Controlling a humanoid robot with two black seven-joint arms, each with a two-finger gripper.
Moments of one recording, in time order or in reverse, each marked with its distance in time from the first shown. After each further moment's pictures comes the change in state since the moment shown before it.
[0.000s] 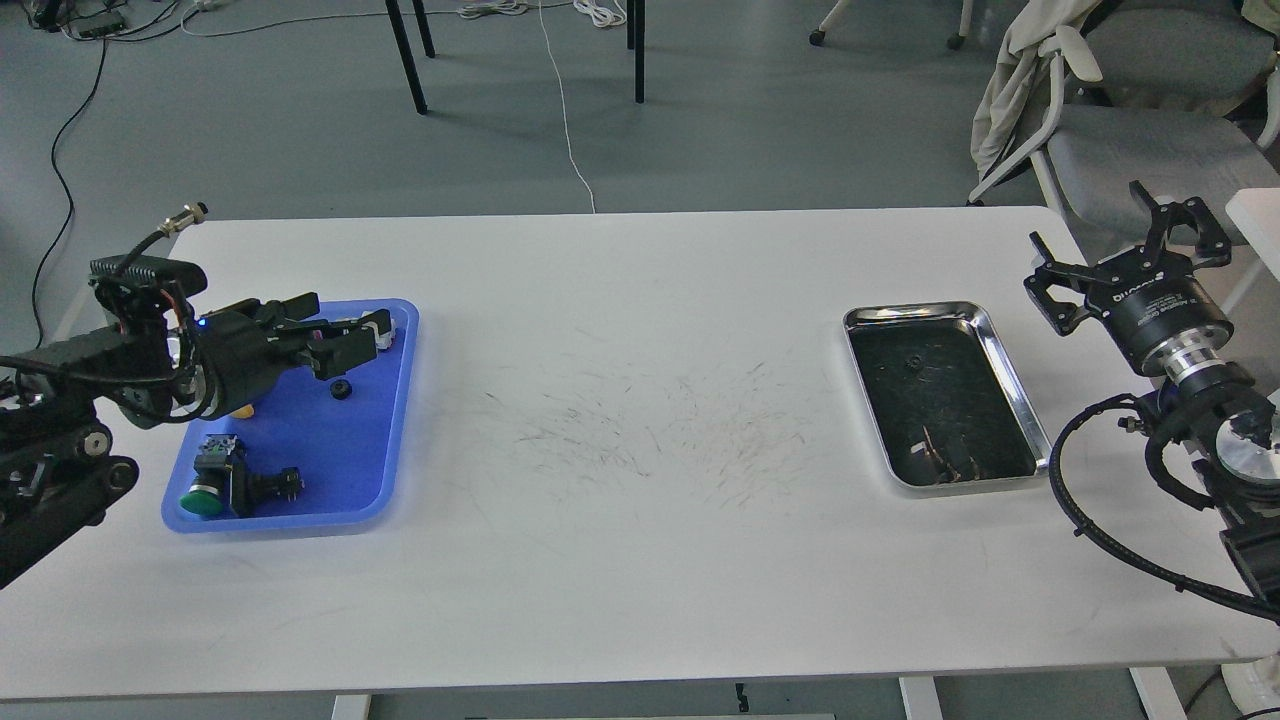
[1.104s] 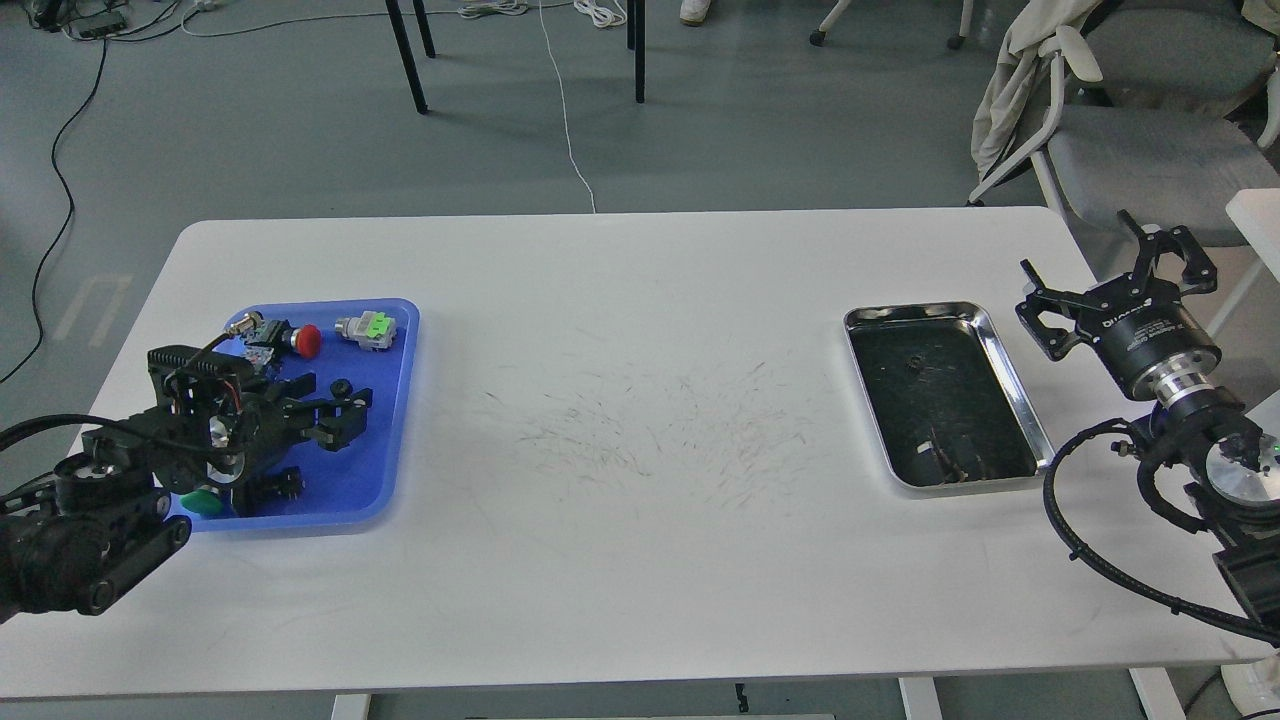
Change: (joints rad) left arm -0.050 -0.209 0.214 0.477 0.014 0.153 -0.073; right arm -0.031 0.002 -0.011 0.008 -0.005 0.000 0.003
